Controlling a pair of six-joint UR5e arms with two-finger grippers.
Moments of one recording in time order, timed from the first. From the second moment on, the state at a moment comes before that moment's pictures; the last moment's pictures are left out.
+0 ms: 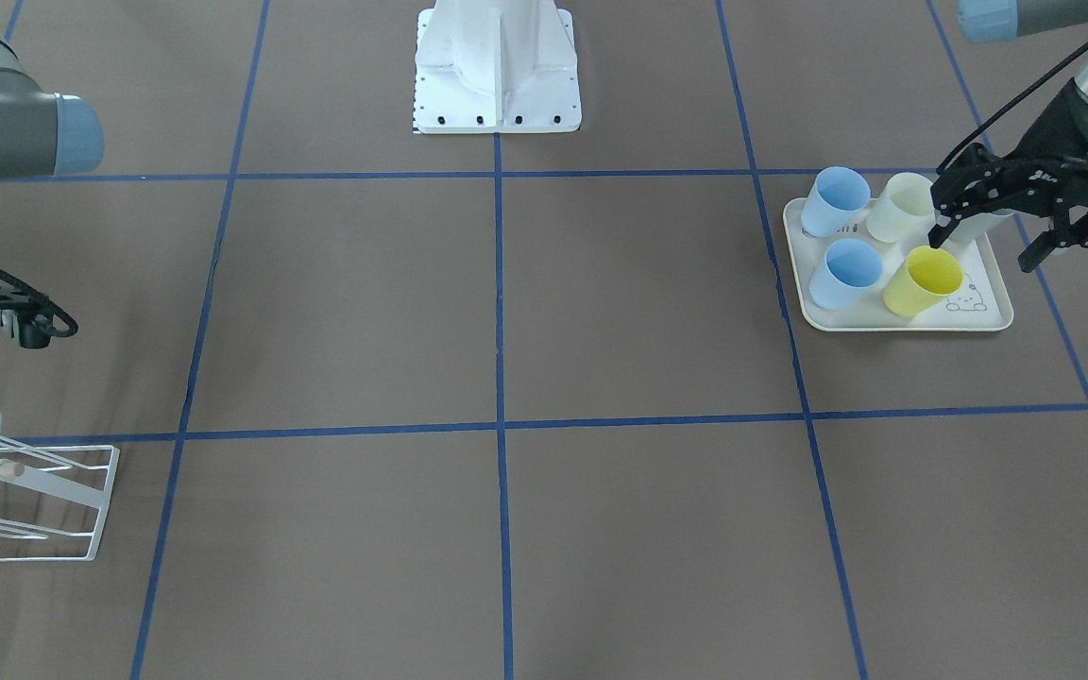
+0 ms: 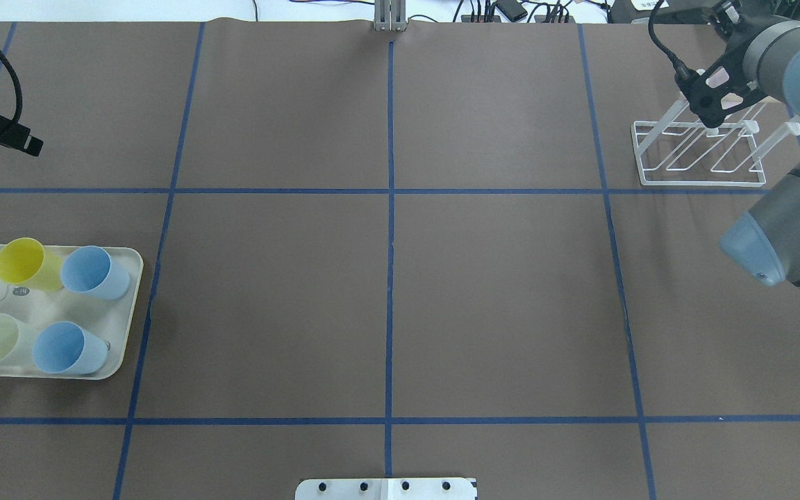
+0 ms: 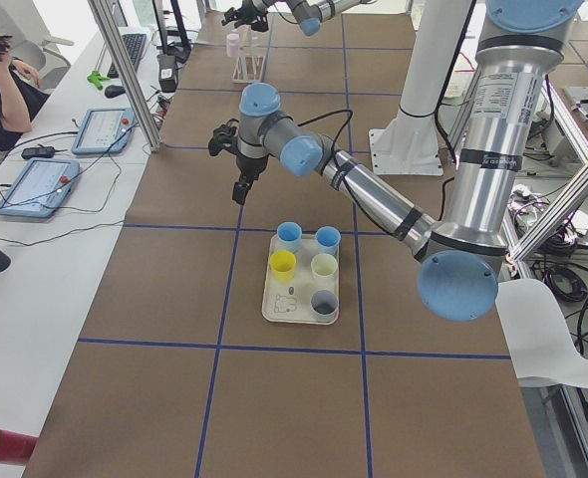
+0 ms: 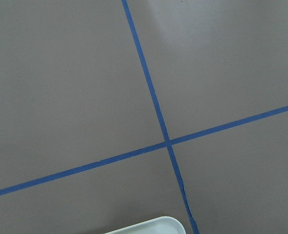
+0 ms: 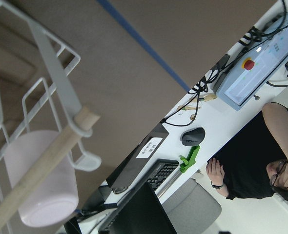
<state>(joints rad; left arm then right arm) -1.17 -1.71 -2.03 -1.66 -2.22 -0.42 0.99 -1.32 1.75 -1.05 1.41 -1.28</state>
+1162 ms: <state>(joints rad) -1.15 -1.44 -1.71 -2.38 -2.15 -0.58 0.85 -1.33 1.87 -0.96 1.83 0.07</state>
